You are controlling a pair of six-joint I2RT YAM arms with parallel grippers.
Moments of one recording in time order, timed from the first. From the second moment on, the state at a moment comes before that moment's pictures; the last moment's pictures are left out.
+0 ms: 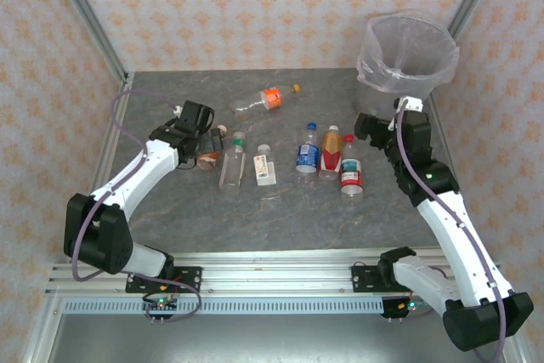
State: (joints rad) left arm -0.27 1.44 1.10 -0.70 -0.30 -0.49; right arm 0.25 0.92 0.98 -0.52 0.19 0.35
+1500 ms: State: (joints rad) left arm -0.22 1.78 1.15 -0.63 -0.10 -0.33; right arm 0.25 0.81 0.63 -0.18 0.16 0.61
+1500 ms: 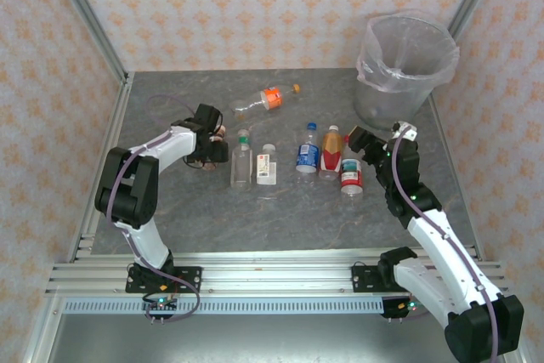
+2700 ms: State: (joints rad) left arm -0.25 1.49 1.05 -0.55 -0.15 -0.32; right arm 0.25 0.97 0.59 -0.04 0.01 0.72
